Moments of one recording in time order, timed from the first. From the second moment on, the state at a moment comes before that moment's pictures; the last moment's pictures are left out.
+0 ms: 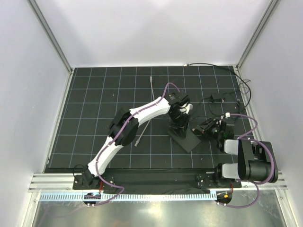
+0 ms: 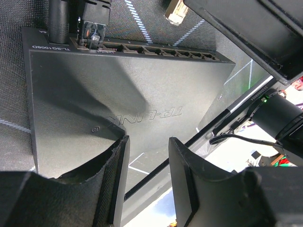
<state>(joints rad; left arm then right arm) -0.91 2.41 2.10 -0.99 0.49 -0.48 -0.12 1.34 0.19 0.50 -0.45 0.89</state>
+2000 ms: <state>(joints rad) -0.89 2.34 2.09 -1.02 0.40 -0.36 -0.38 1.71 1.23 -0.68 0.16 0.76</state>
